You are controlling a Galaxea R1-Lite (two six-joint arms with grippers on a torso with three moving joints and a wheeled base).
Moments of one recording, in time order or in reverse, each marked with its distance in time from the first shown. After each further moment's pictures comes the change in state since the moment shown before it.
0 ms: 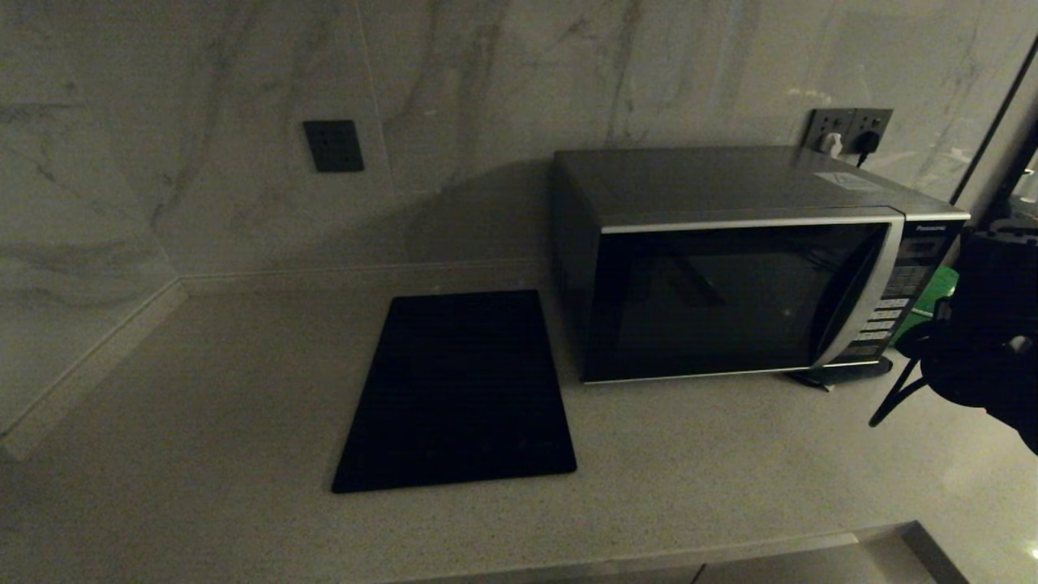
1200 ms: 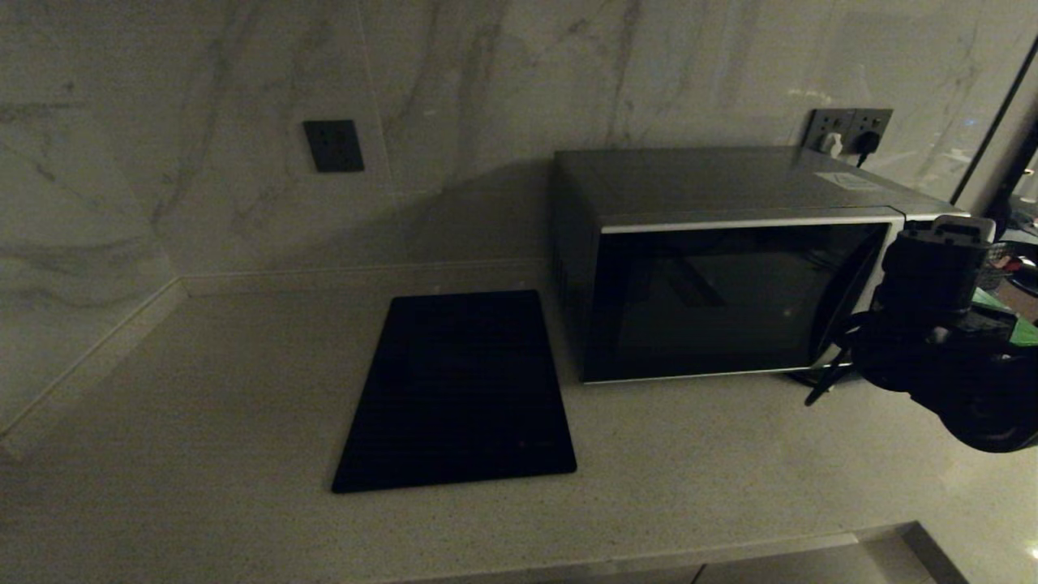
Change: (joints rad) left arm 0.000 0.000 0.000 0.000 0.000 0.000; right arm 0.103 0.134 -0.106 -0.065 -0.043 0.114
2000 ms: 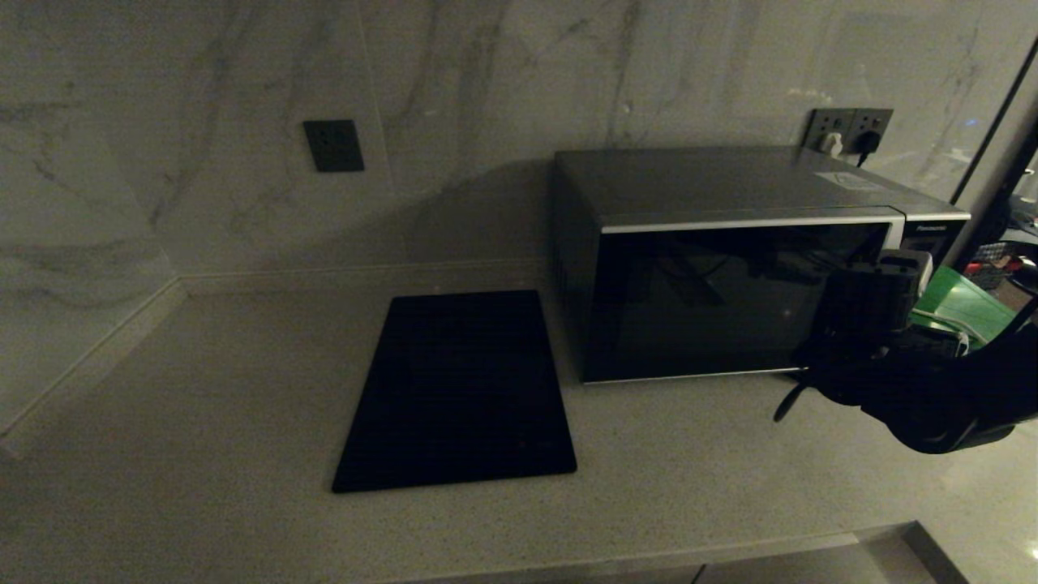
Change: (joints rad) left arm 0.000 0.000 0.000 0.000 0.000 0.000; right arm 0.007 0.134 -0.024 0.003 0.004 0.026
